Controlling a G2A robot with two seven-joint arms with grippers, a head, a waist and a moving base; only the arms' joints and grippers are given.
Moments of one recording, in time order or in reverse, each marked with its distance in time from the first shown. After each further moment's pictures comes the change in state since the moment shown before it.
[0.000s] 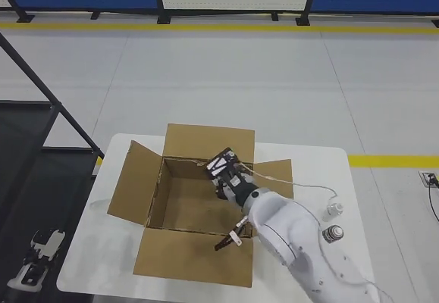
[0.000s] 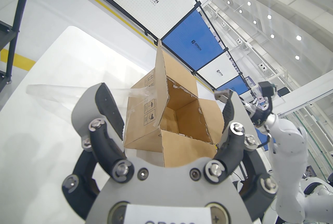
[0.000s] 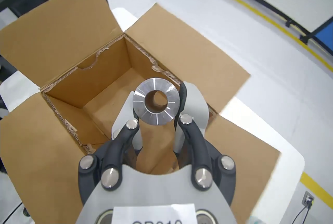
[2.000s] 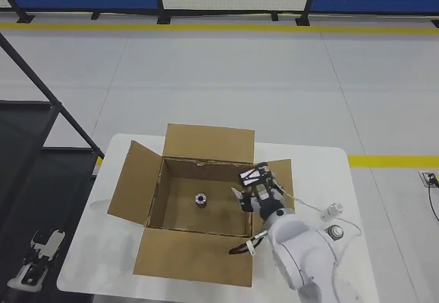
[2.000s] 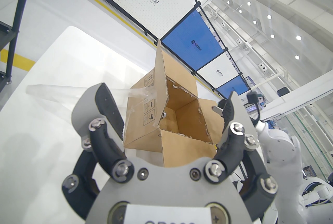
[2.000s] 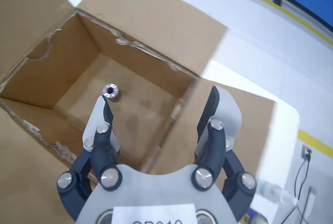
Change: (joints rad) left arm 0.000 0.000 0.000 0.000 0.000 0.000 0.000; right arm -0.488 -0.012 0.320 -0.377 -0.319 0.095 -0.037
